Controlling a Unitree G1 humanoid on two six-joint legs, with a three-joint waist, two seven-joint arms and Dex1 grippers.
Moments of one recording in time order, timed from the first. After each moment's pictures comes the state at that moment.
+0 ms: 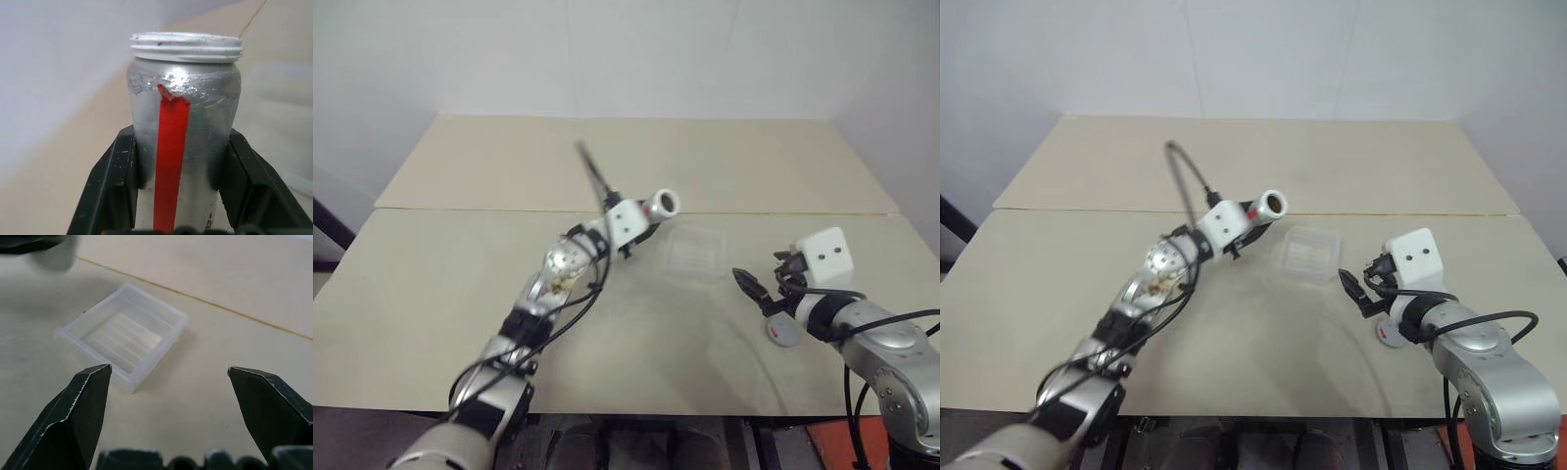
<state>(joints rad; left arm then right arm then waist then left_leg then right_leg) -0.90 0.27 -0.36 0.62 0.31 -0.37 -0.43 -0.11 -0.59 -0.25 -0.75 0.47 1.05 0.26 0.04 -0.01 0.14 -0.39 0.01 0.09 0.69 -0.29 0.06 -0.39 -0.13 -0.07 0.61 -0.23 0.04</state>
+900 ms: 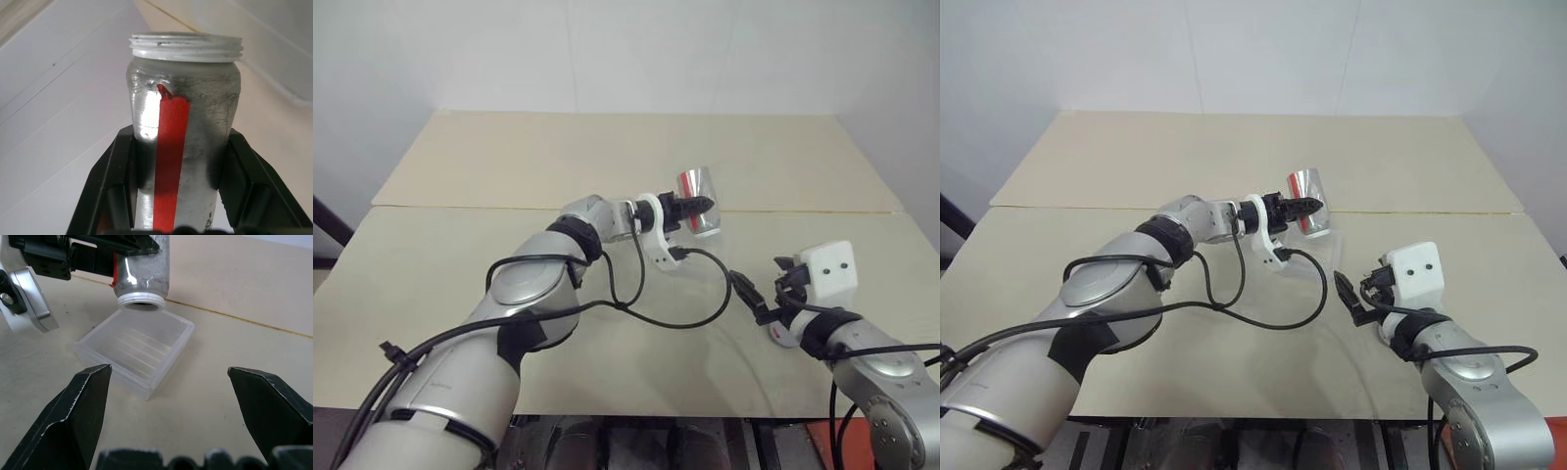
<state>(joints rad) -1.47 0.13 -1.06 1.36 1.23 -0.54 0.57 -0.03 -0.47 -0.29 -0.89 0.45 1.05 0.19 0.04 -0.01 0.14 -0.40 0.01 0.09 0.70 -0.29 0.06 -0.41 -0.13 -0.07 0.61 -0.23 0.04</state>
